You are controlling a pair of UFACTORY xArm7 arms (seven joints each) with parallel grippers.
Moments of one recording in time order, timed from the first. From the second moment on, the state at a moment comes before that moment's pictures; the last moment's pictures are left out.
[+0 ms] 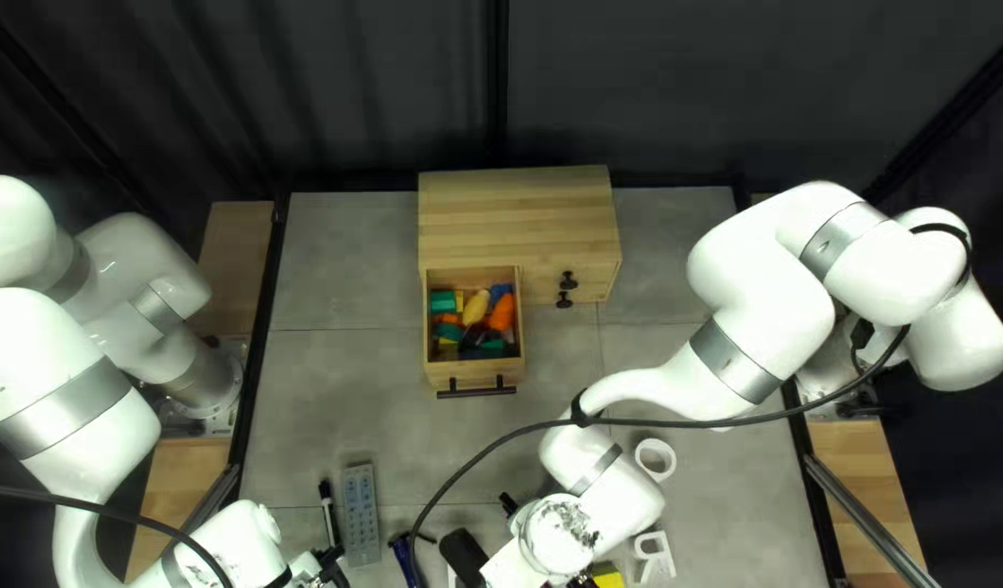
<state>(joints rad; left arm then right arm) -0.81 0.09 -0.12 0.95 -0.11 1.16 0.04 0.14 0.65 0.41 1.46 -0.36 0.86 0.03</state>
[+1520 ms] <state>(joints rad) -0.81 0.09 -0.12 0.95 -0.11 1.16 0.04 0.15 0.67 0.39 1.46 -0.38 0.82 0.05</state>
